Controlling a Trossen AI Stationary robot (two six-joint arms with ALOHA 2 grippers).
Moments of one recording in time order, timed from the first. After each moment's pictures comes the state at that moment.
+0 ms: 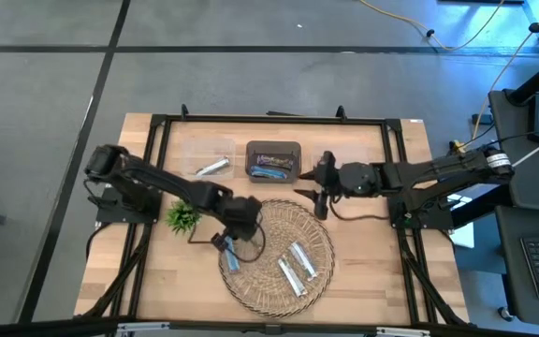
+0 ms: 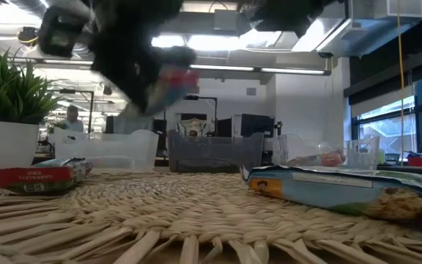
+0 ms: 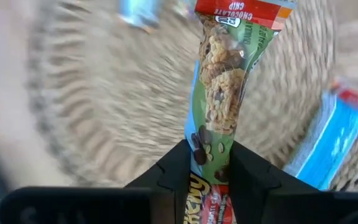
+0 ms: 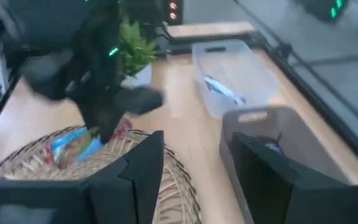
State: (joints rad) left arm -0.20 1.61 1.09 -0.53 0.08 0.47; right arm 0.15 1.22 0.94 -0.14 0.30 0.12
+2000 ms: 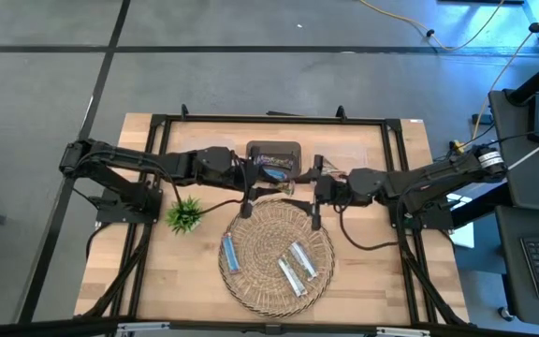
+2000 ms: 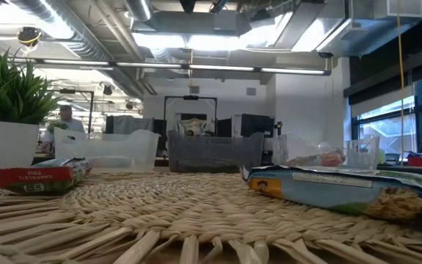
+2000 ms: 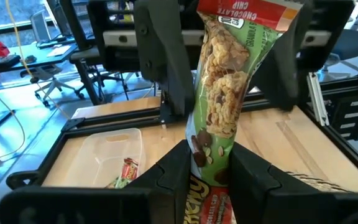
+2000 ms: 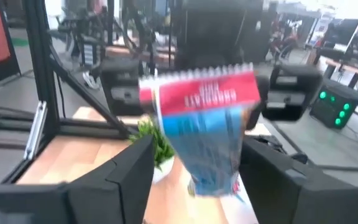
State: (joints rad) left arm -0.03 1.37 1.09 0.07 0.00 0.12; right arm 0.23 1.30 0.94 0.31 0.29 -0.11
